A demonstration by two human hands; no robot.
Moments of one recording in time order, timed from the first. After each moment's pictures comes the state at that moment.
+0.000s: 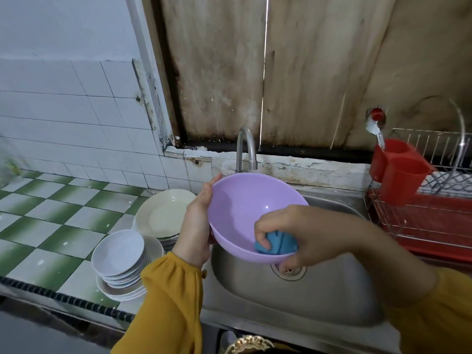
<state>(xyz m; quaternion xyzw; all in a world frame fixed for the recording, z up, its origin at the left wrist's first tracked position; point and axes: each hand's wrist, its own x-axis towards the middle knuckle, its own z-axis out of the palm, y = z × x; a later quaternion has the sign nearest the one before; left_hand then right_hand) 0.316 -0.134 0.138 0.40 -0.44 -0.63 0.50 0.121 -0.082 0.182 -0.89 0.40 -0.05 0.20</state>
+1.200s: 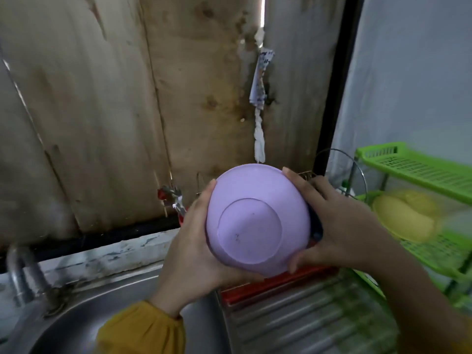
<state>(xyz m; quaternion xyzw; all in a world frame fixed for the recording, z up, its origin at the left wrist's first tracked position) 0.017 -0.065 0.230 0.11 -0.84 -0.37 0.38 -0.168 0.105 0.271 -0.57 0.78 -0.18 -0.19</state>
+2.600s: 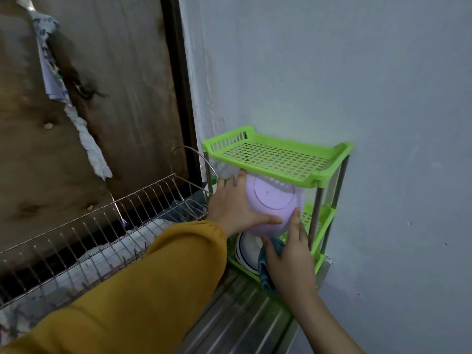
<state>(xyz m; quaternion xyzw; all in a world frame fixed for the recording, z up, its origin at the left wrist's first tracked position) -0.347 0.070 0.208 0.01 -0.97 -0.16 0.16 -0.304 0.207 0.133 -0.06 0.89 -0.43 -0.12</state>
